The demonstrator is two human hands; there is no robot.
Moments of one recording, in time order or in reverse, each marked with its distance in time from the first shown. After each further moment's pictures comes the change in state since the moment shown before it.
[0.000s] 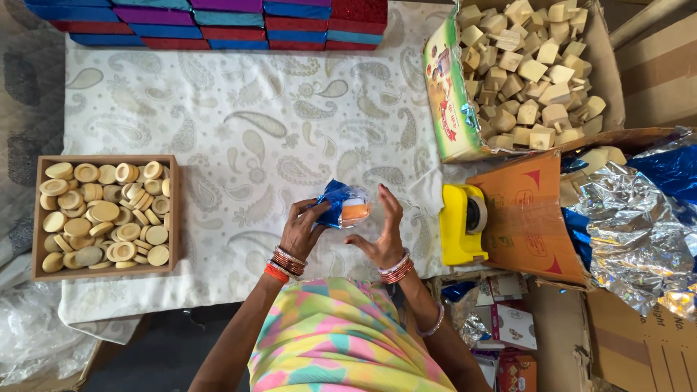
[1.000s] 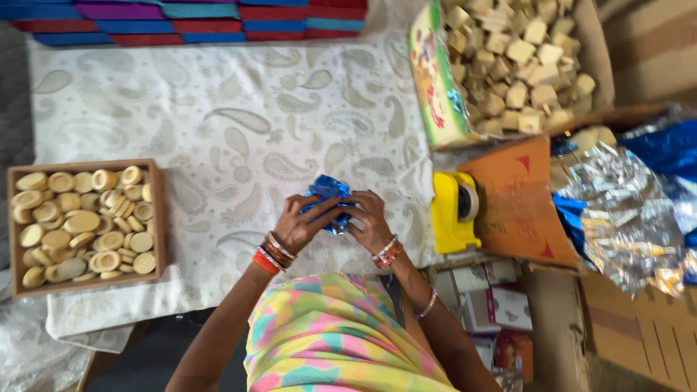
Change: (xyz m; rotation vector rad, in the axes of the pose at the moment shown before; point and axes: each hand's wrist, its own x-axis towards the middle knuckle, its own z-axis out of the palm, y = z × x) left_hand 0.040 0.040 -0.035 0.291 -0.110 0.399; right_hand -0.014 0.052 0.024 -0.091 -0.277 0.032
